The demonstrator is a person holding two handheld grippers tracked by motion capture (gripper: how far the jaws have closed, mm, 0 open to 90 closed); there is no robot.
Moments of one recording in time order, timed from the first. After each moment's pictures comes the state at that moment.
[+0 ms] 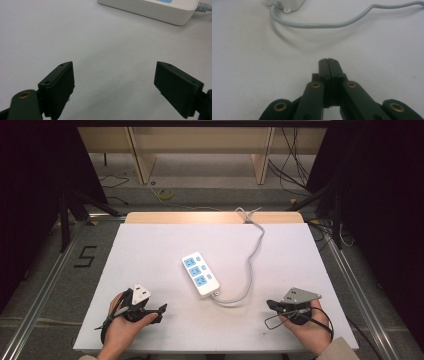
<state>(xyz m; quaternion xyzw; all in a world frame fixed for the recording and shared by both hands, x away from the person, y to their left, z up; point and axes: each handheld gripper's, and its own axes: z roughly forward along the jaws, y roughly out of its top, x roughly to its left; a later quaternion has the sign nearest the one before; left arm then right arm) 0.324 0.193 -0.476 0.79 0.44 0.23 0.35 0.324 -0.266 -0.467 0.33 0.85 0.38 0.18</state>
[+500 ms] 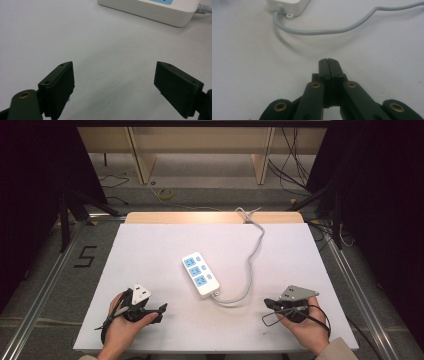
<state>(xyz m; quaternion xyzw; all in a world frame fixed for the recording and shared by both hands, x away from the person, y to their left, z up) 0.324 0.194 -0.475 0.79 0.44 0.23 0.35 0.327 -0.258 -0.461 0.34 0.84 0.38 0.17</state>
